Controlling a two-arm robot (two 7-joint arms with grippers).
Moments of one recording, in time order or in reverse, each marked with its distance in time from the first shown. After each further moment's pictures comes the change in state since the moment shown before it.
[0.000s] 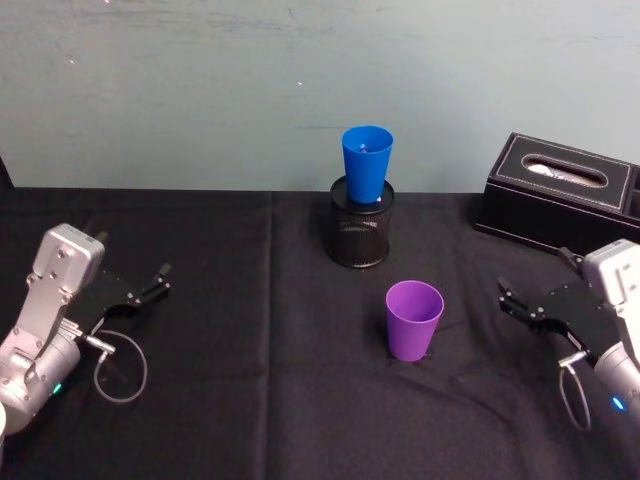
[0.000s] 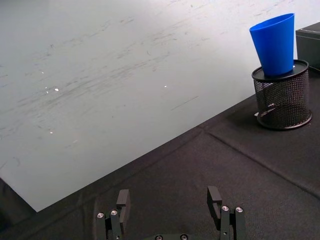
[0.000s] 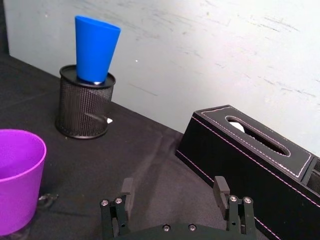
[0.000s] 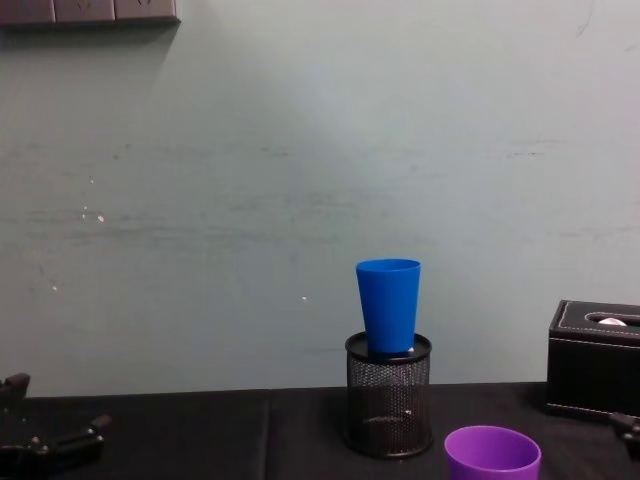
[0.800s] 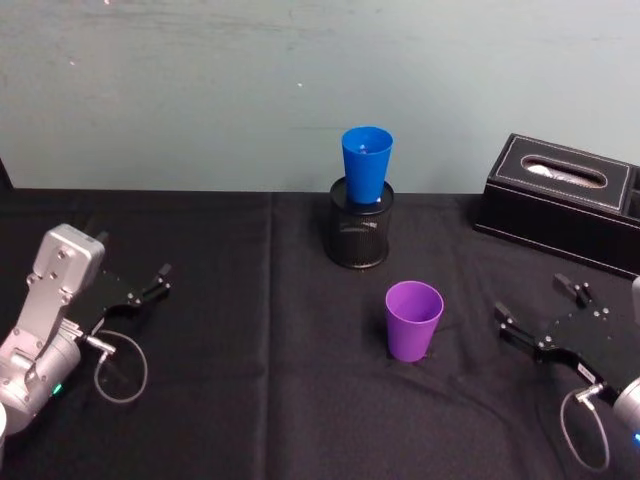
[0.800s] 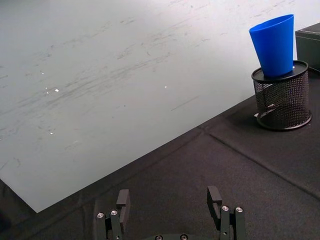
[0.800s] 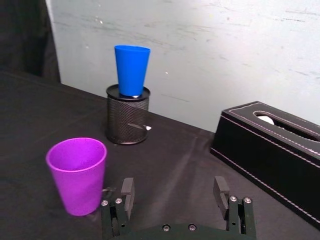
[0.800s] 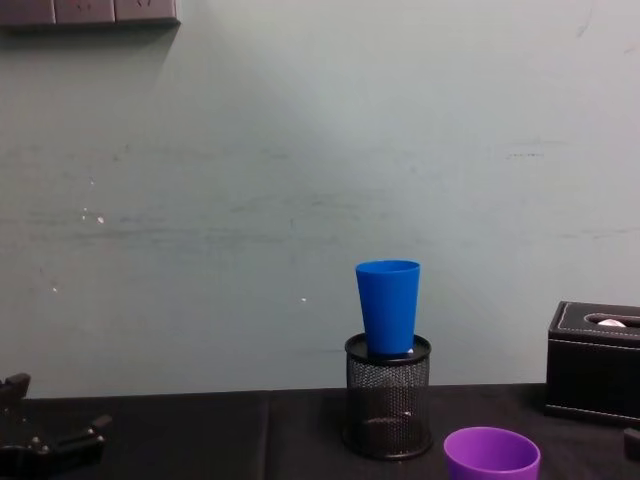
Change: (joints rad) left arm 0.000 0.000 0.000 0.000 0.000 0.000 0.000; right arm -0.165 0.029 0.123 -0.130 0.151 -0.032 0.179
